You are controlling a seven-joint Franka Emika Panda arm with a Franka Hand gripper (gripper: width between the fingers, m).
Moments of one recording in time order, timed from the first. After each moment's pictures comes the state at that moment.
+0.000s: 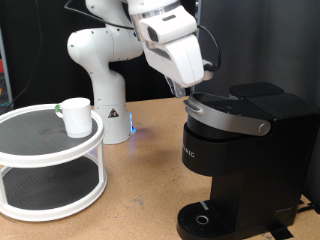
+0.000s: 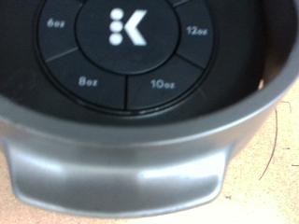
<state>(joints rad) 0.18 -0.17 -0.19 -2.20 0.30 2.11 -0.95</state>
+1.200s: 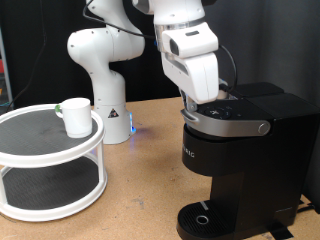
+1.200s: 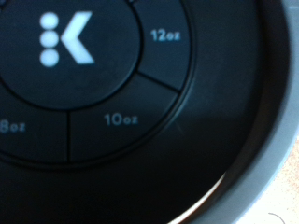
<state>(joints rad) 0.18 -0.11 -0.12 -2.19 0.17 2.16 -0.75</state>
